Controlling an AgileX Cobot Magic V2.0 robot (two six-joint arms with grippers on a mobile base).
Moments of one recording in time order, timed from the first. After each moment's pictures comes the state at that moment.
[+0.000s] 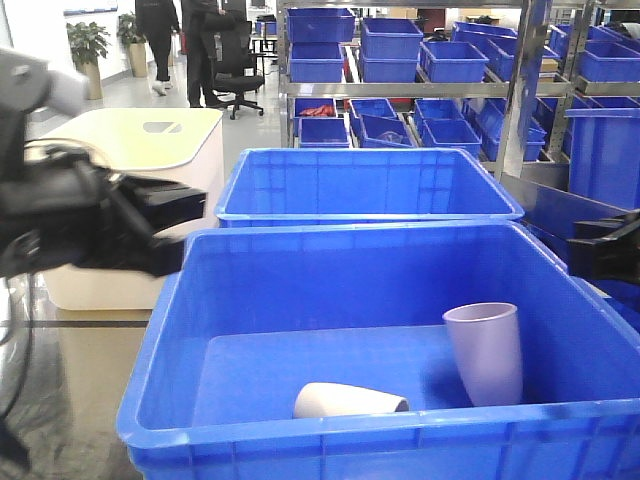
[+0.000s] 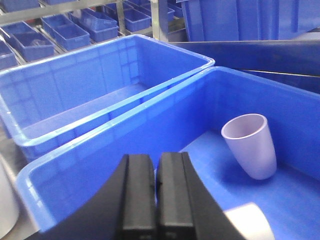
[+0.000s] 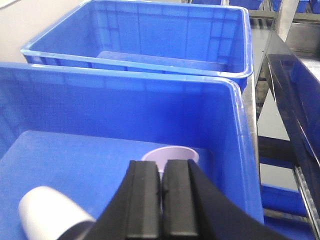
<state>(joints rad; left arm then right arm) -0.35 1.21 -1.25 -0.73 0.41 0.72 0.22 1.06 -1.23 0.02 0.61 0.03</state>
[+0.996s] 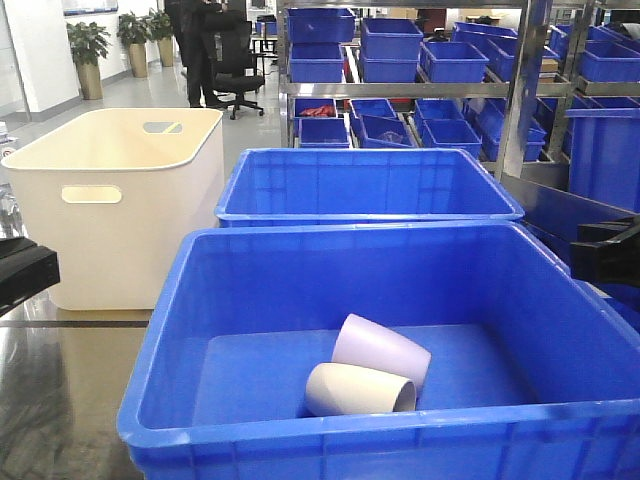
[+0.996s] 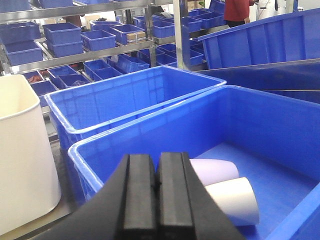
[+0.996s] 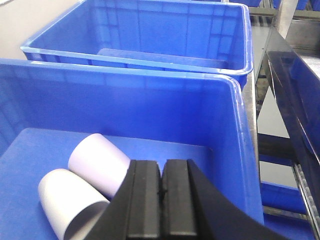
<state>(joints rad) -0.35 0.78 -0.88 -0.73 0.26 0.73 0.22 1.06 -1.23 0.02 0.62 0.03</state>
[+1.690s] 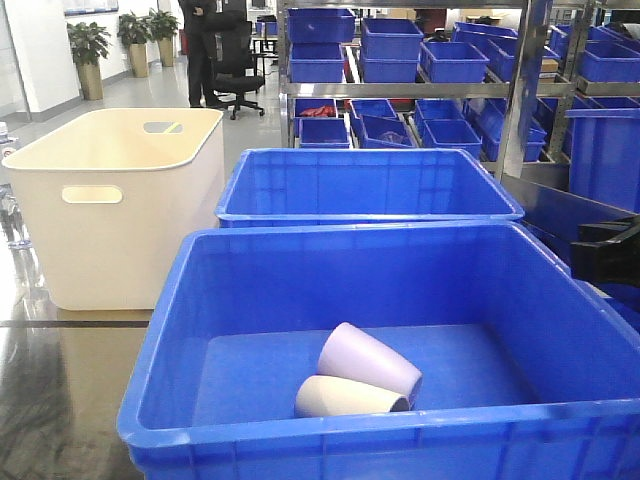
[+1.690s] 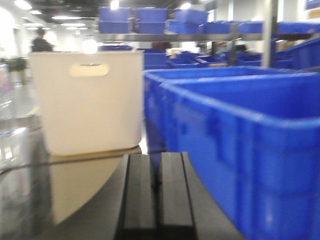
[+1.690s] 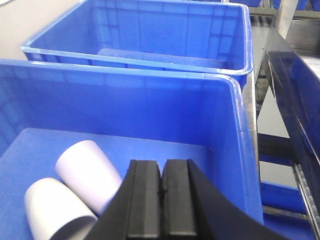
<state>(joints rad) -0.17 0.09 -0.12 -0.06 -0.01 0.00 0.22 1.06 -1.23 0.02 0.62 0.03</state>
